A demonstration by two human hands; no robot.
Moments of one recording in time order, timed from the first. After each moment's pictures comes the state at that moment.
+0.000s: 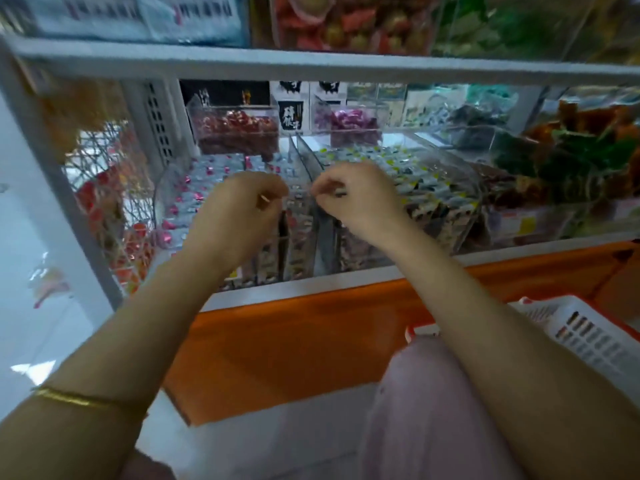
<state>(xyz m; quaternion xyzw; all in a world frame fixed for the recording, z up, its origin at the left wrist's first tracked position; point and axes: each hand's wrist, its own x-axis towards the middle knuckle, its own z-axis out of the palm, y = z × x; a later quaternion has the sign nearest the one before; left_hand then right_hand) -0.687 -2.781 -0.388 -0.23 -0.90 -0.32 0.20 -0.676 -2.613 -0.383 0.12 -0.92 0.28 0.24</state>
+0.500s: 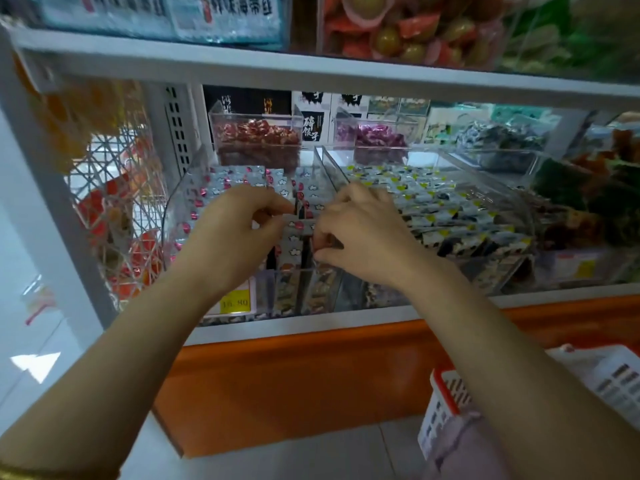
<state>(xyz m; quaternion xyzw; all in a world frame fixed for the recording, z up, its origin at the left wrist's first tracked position) -0.715 -2.801 -0.390 -0.23 -0.88 -0.36 0.22 -0.711 -2.627 -0.391 0.21 -0.96 0.00 0.19</state>
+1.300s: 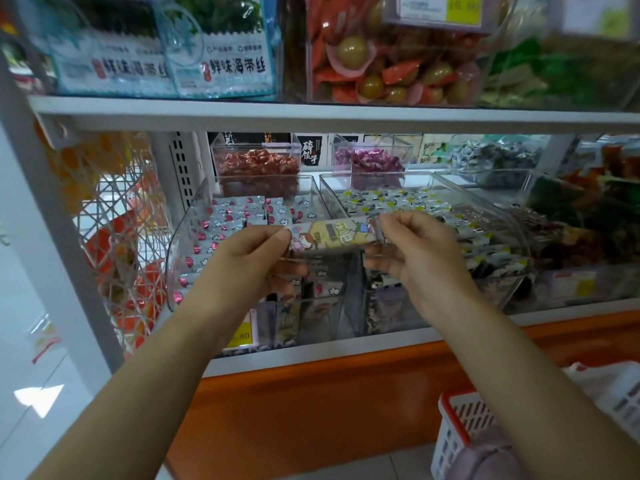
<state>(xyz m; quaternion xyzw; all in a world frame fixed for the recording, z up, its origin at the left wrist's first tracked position) -0.705 -2.790 -0.388 -0.12 -0.69 -0.71 -0.02 -0.687 -2.601 -0.389 -0.01 -0.65 0.74 0.17</state>
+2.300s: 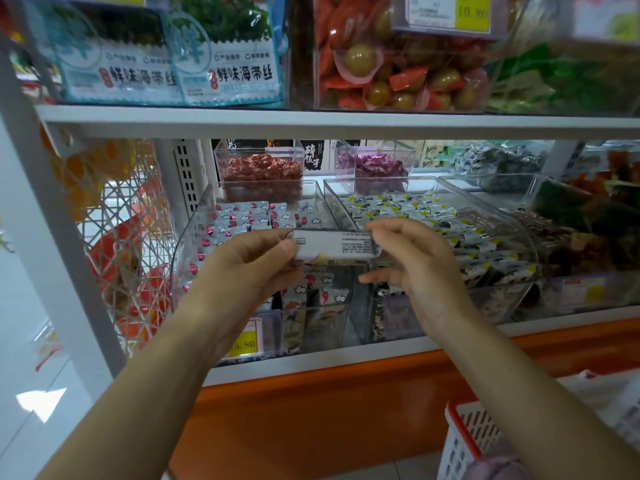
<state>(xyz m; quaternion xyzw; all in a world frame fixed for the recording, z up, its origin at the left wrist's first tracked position) -0.709 -2.798 -0.389 -0.13 -0.62 -0.77 -0.06 -0.690 -2.603 -0.398 0.08 -0.68 0.70 0.20</state>
